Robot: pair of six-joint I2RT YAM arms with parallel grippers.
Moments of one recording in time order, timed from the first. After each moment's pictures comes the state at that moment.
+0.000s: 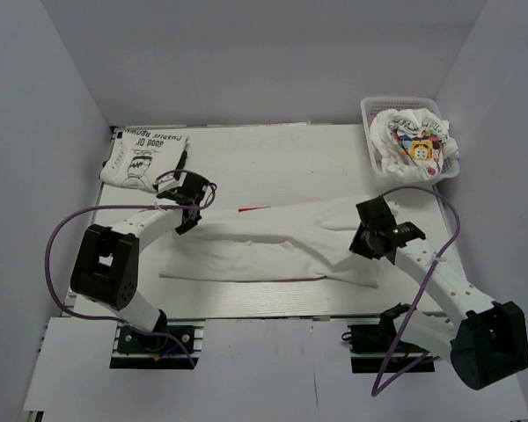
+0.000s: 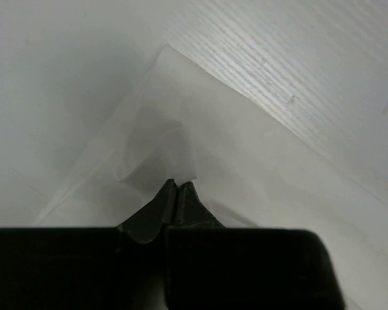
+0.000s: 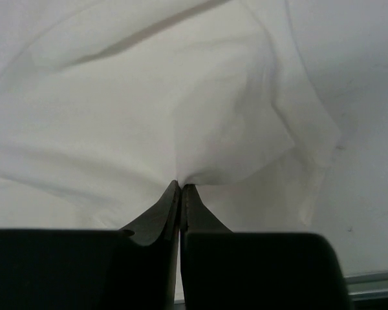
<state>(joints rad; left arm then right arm) -0.34 1.57 0.96 -0.56 -0.56 -0.90 0.40 1.09 0.74 -0.71 0.23 0.69</state>
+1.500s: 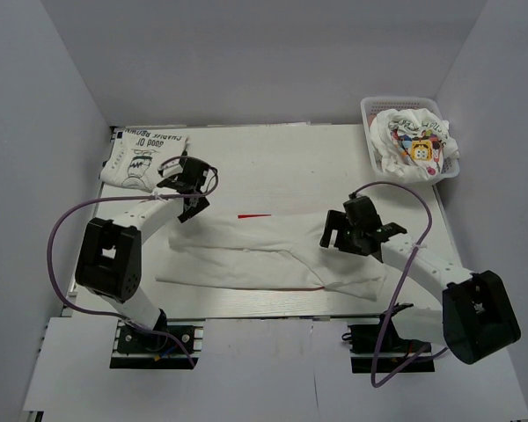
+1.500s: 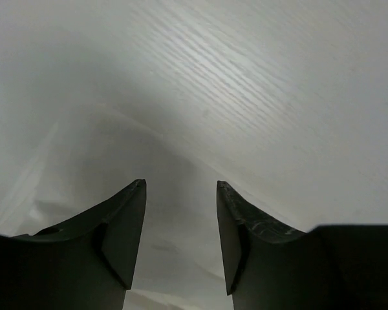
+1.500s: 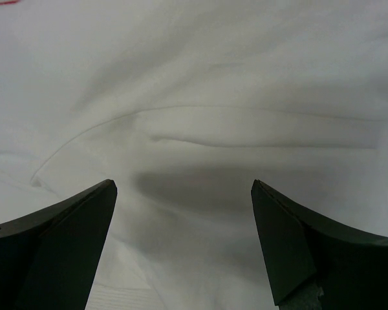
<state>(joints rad) -0.33 1.63 1.07 -0.58 -0.49 -0.89 0.45 1.22 0.62 -0.36 0.03 0.55</state>
